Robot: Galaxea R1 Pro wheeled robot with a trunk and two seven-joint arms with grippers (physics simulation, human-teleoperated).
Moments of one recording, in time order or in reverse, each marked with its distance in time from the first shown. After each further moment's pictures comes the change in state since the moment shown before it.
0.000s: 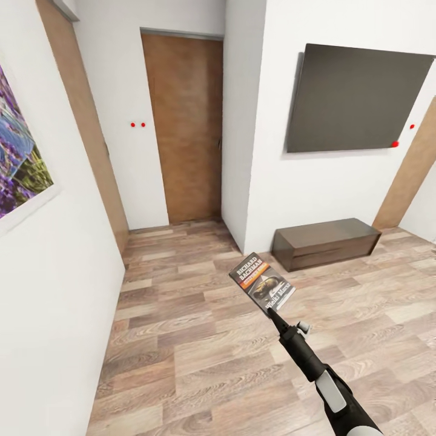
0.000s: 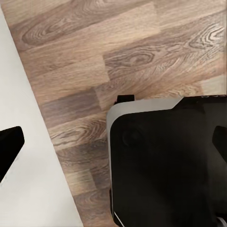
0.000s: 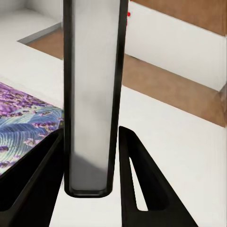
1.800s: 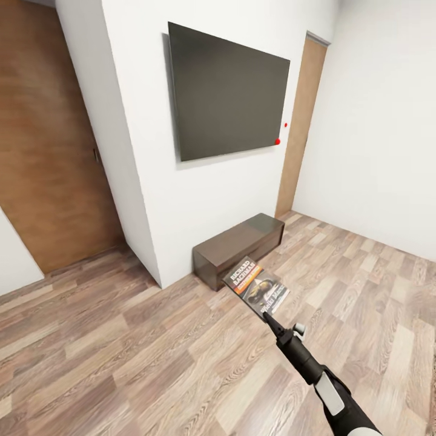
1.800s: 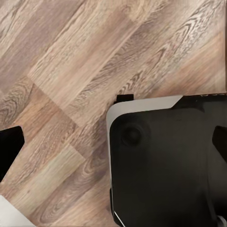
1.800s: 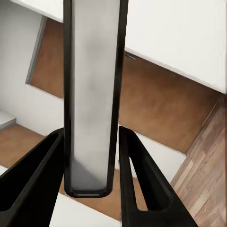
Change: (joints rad) left arm 0.000 0.000 -0.004 -0.001 -0.005 0.004 -0.001; right arm 0.006 -0.001 0.024 0.002 0.047 0.000 0.016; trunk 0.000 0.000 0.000
